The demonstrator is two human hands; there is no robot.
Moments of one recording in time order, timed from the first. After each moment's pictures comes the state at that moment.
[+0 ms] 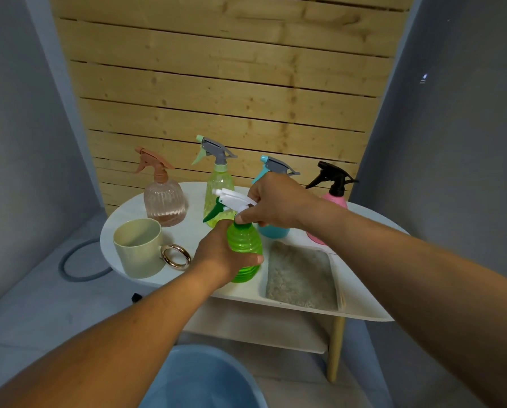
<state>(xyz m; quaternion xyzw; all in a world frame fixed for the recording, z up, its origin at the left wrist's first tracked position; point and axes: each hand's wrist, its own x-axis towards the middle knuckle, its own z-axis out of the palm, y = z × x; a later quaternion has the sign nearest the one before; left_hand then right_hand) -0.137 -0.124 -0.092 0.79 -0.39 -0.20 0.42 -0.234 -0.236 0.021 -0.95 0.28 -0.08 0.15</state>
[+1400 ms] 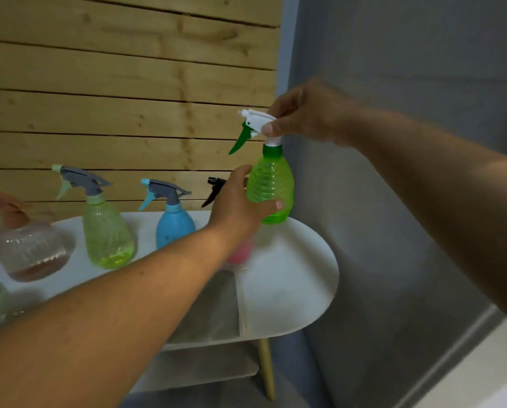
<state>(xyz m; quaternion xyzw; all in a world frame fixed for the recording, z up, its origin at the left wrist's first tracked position) -0.287 -0.276 0.011 0.59 -0.52 -0.23 0.58 -0.413 -0.374 0.160 -0.89 0.33 -0.26 0.17</state>
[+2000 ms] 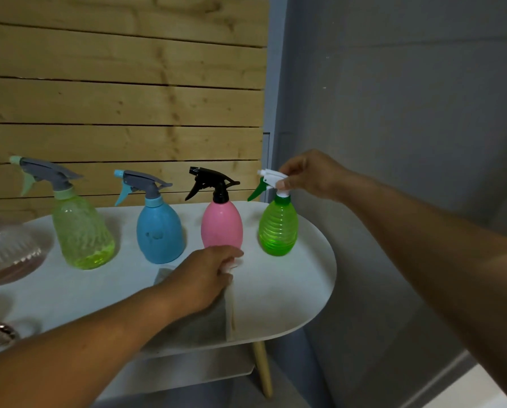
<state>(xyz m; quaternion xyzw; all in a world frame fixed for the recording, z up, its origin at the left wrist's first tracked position) -0.250 -0.250 -0.093 0.68 -0.67 -0.20 0.23 -0.447 -0.446 0.029 -0.85 0.40 -0.22 0.27</state>
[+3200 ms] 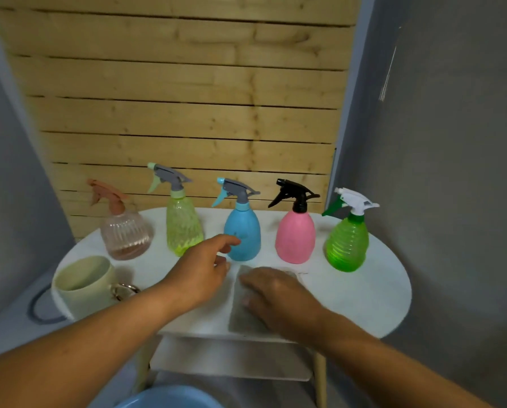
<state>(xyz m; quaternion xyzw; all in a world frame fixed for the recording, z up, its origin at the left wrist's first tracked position) -0.159 -0.154 -0.066 0.73 -0.55 -0.15 0.36 -0.338 -0.244 -0.096 -0.96 0.22 -0.11 0.16</state>
